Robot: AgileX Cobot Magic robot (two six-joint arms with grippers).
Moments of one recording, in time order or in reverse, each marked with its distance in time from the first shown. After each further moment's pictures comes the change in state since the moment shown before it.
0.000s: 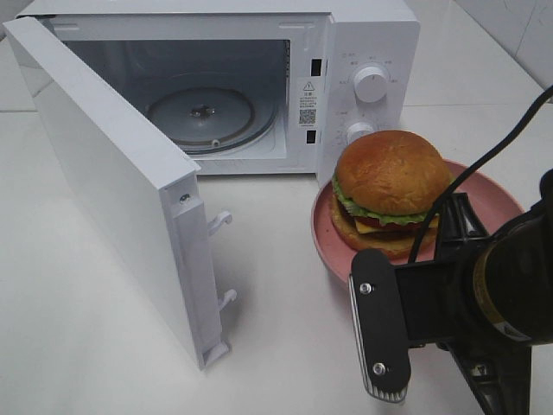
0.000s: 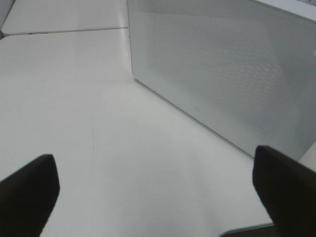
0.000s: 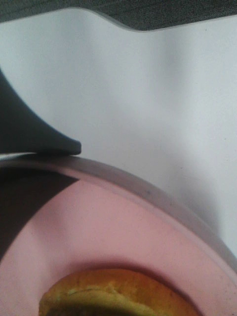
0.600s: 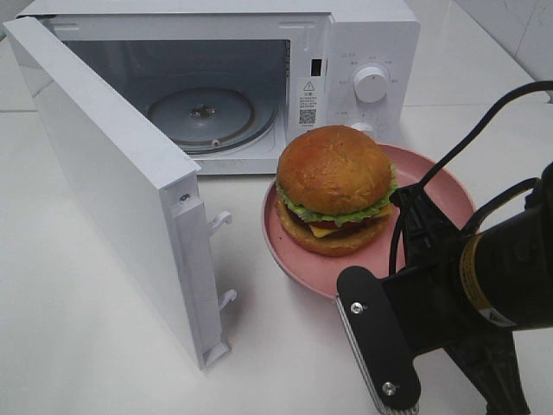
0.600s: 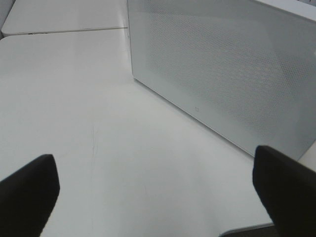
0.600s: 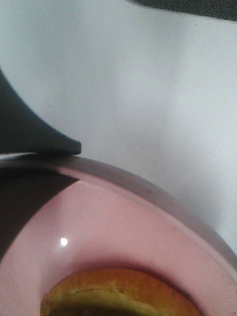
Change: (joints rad) left arm 0.000 0.000 0.000 0.000 0.000 0.000; right arm -0.050 0.000 0.001 -0.035 -0.147 -0.263
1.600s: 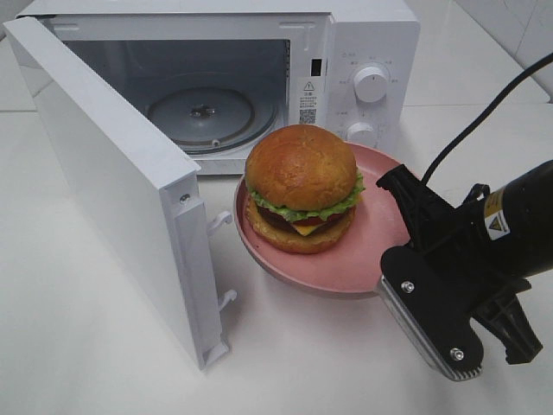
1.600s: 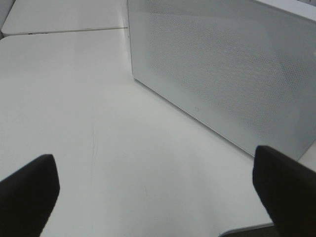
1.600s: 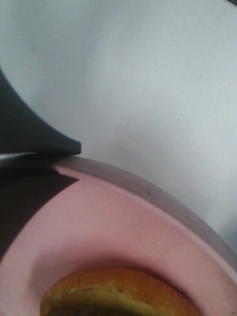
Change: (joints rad) left arm 0.000 0.000 0.000 0.000 0.000 0.000; right arm -0.350 0.003 0.002 0.605 -0.231 -1.092
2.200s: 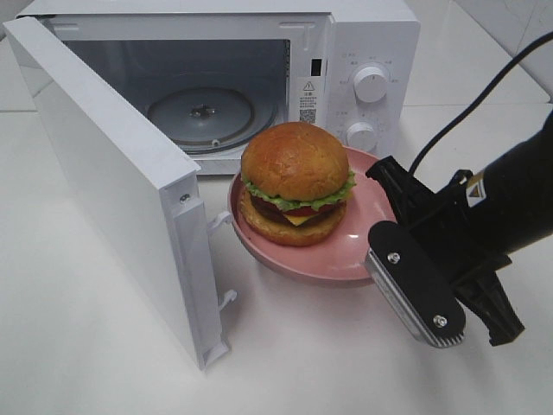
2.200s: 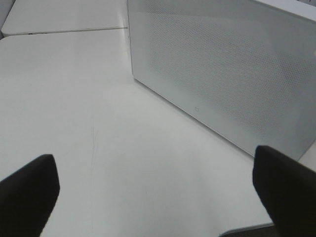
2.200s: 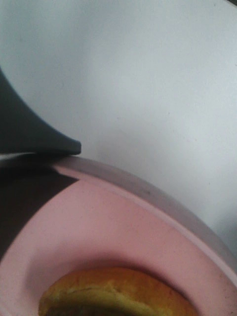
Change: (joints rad) left arm 0.000 0.000 0.000 0.000 0.000 0.000; right arm -0.053 0.083 -0.082 0.180 0.046 -0.186
